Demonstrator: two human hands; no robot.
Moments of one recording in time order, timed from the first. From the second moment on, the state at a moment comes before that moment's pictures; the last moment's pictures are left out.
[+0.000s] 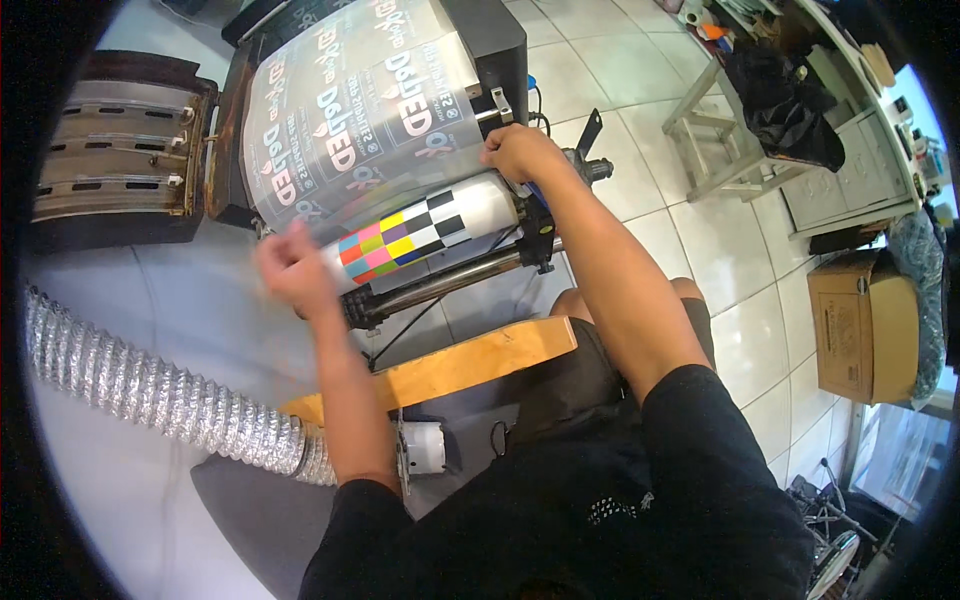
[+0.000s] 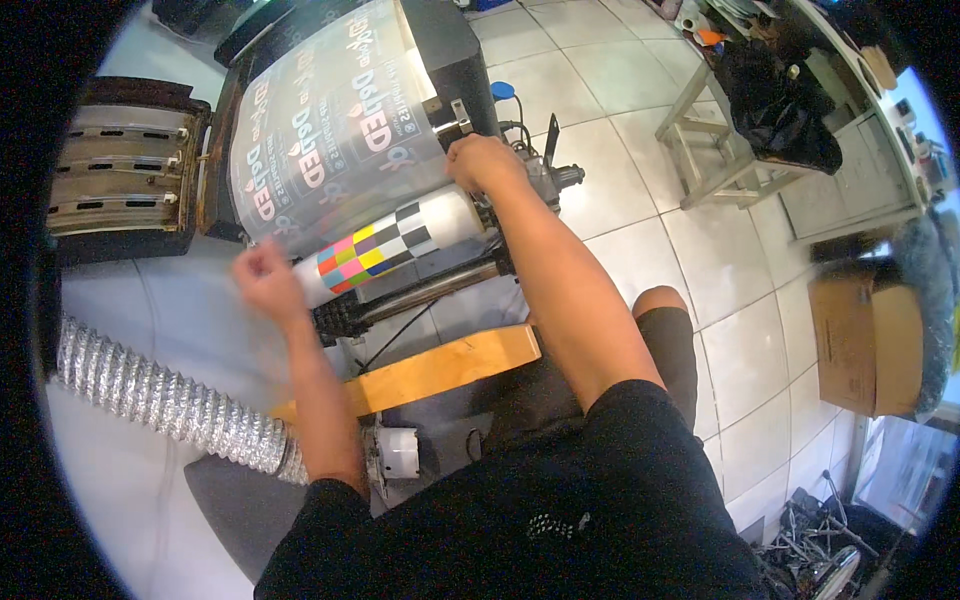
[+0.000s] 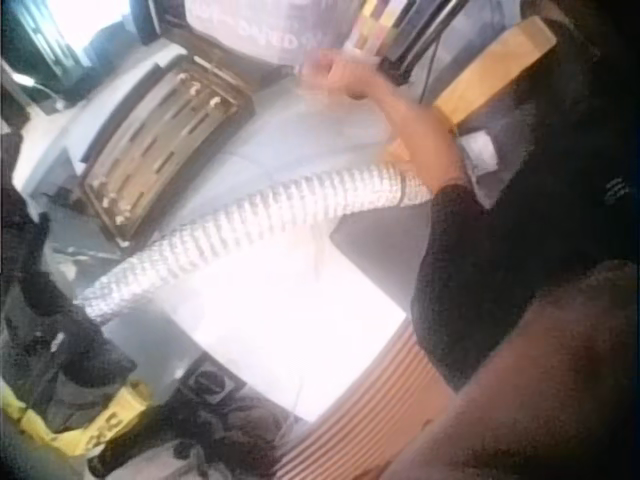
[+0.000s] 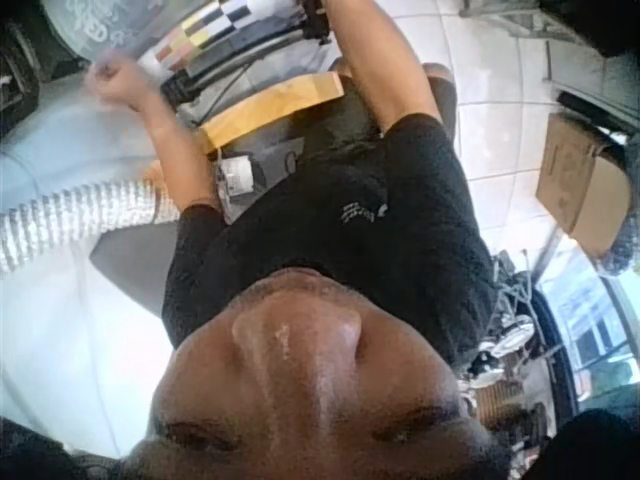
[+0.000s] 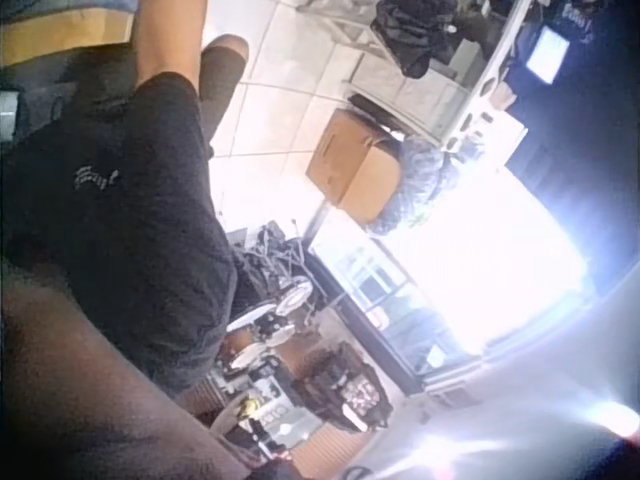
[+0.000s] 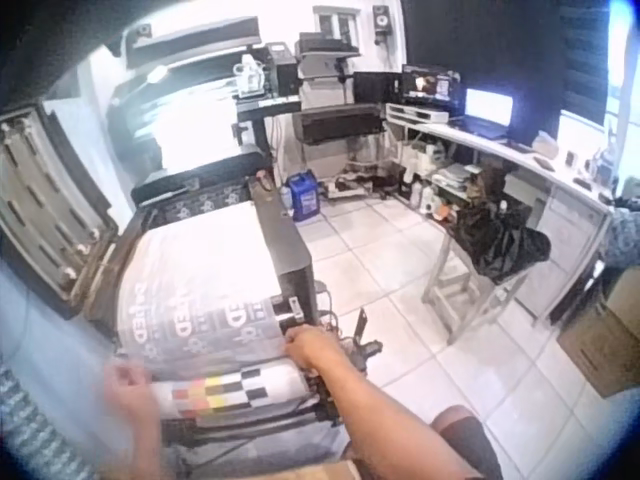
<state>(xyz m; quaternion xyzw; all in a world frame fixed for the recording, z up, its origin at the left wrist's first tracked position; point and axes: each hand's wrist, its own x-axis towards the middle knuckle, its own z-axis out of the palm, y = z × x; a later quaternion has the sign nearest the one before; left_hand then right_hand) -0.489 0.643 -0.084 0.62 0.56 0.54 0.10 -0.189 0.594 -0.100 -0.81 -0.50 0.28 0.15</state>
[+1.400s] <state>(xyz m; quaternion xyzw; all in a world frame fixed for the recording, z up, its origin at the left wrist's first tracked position) -0.305 0.635 -0.035 0.97 0.24 -0.02 -0.05 -0.217 0.605 -0.120 -0.55 0.05 0.01 0.84</state>
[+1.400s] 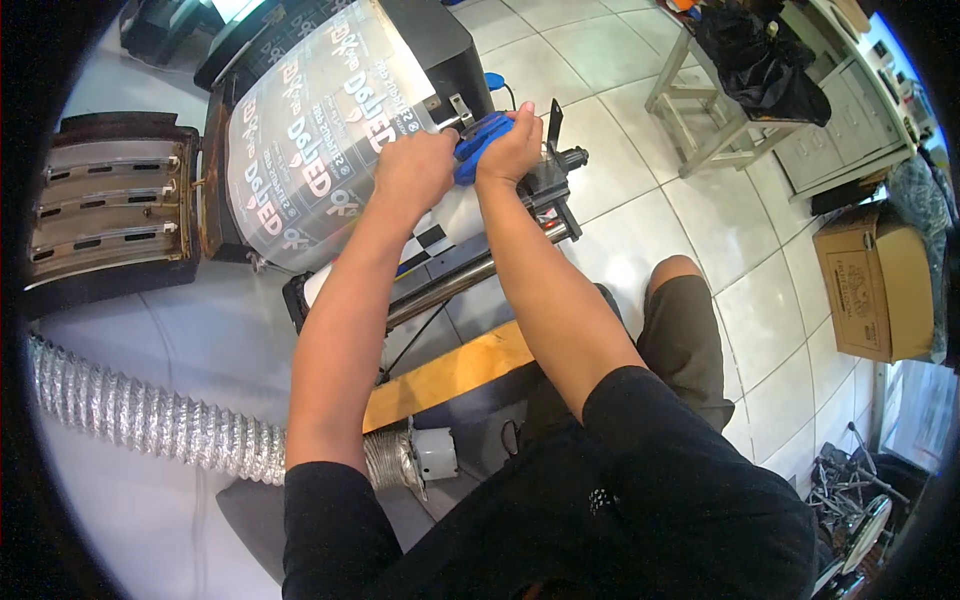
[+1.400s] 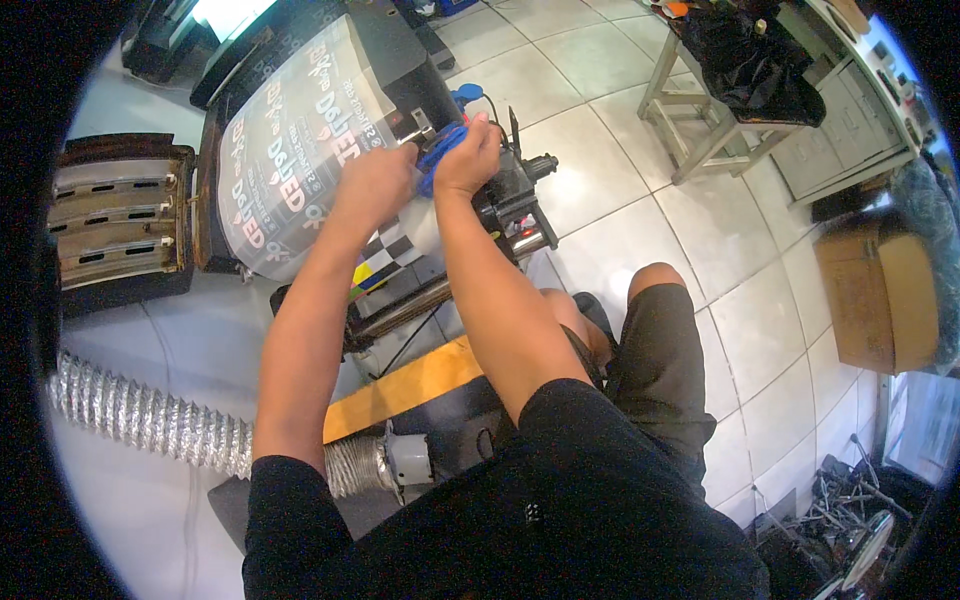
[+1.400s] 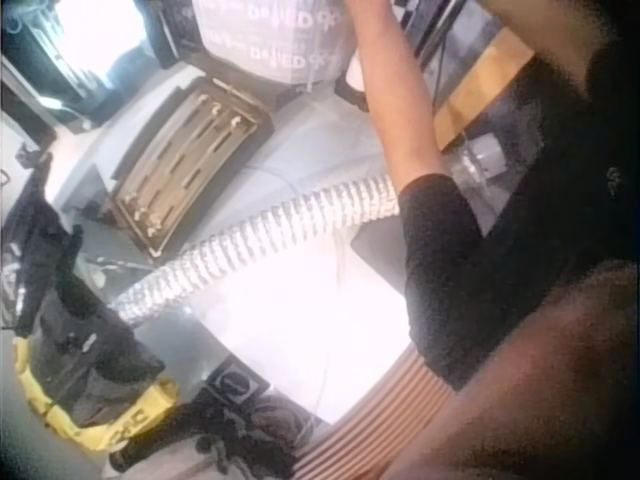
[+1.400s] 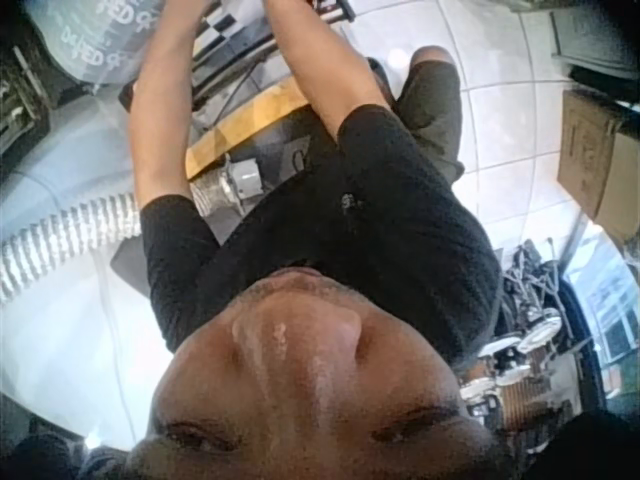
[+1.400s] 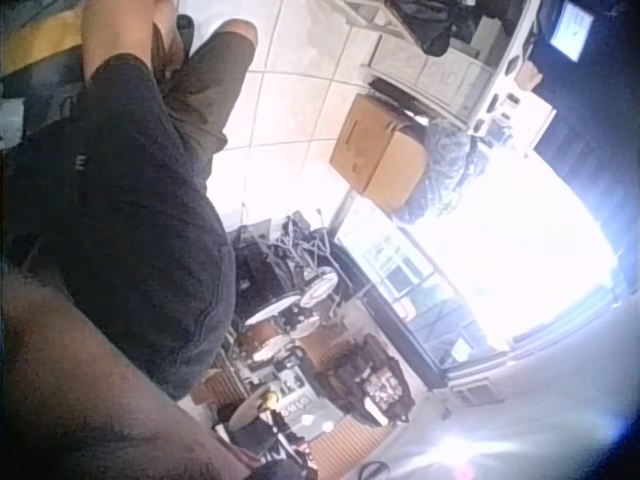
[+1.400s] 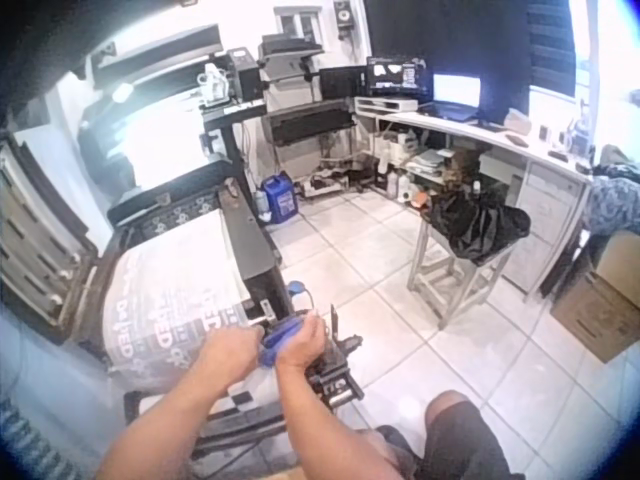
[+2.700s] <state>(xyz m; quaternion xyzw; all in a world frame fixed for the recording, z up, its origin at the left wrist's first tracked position) -0.298 0.633 -0.043 0.97 0.24 0.01 -0.10 -0.225 0.560 -0.090 -0.39 -0.12 0.02 0.91</state>
